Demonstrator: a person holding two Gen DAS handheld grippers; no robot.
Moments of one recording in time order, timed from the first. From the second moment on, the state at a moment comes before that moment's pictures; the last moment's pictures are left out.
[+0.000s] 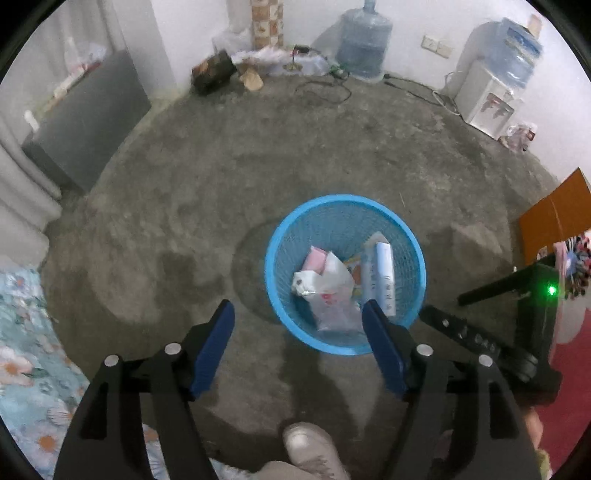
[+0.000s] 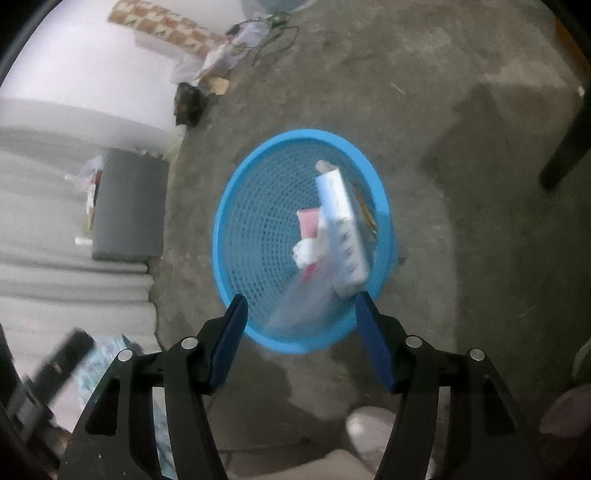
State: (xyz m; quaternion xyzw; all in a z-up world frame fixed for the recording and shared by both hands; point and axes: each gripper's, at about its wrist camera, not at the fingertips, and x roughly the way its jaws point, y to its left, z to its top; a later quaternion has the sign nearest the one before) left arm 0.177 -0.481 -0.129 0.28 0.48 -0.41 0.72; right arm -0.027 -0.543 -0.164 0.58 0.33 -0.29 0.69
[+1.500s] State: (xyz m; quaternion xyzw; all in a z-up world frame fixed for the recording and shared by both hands) left arm 0.060 0.118 0.052 -0.09 0.36 -0.19 0.91; right arm 0.042 -0.191 0.125 0.05 0.26 -0.05 0.96
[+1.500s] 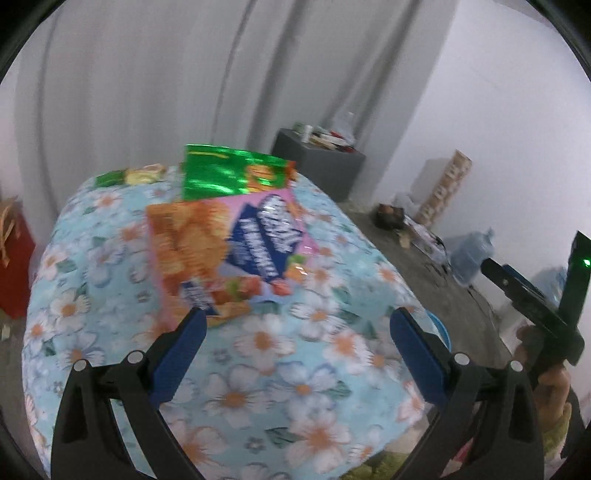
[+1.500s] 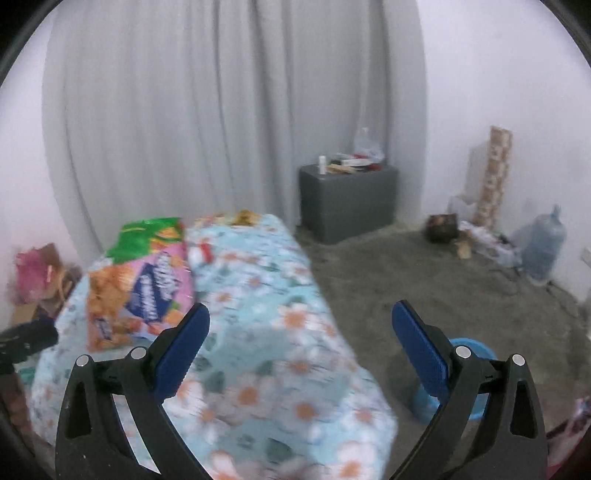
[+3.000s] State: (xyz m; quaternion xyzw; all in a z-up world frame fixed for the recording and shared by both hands) left arm 0.088 0.056 -0.025 -0.15 0.52 -0.49 0.68; right arm 0.219 -0.171 0.059 0.23 0.47 0.14 0.84
